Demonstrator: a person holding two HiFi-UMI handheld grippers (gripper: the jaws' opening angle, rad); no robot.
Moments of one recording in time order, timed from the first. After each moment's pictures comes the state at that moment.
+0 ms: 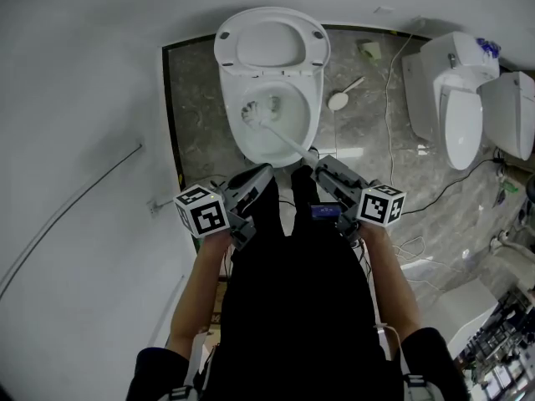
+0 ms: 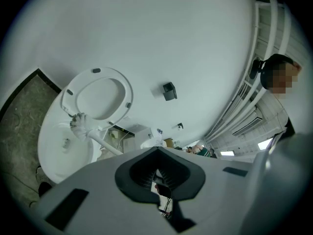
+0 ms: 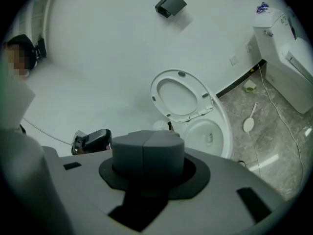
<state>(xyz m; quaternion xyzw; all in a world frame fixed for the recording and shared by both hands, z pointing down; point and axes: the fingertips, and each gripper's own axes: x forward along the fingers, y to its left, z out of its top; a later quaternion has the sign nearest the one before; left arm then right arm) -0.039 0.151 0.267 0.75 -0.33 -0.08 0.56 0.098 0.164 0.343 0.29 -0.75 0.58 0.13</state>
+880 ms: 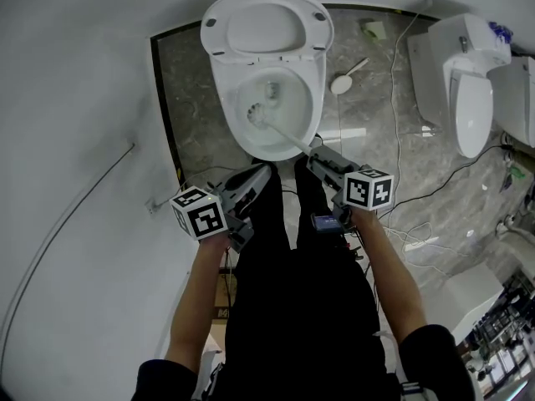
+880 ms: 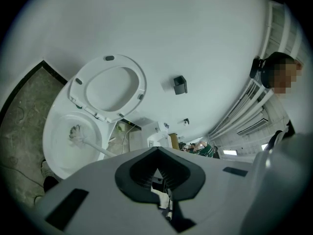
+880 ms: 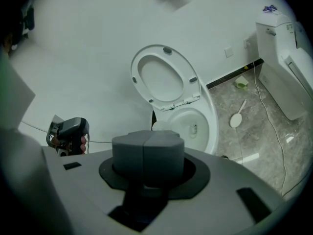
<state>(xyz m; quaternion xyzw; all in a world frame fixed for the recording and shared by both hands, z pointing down) -0.048 0.154 0.332 0.73 -0.32 -0.05 0.60 0.083 0.167 0.450 0.31 -0.72 0.57 0.24</state>
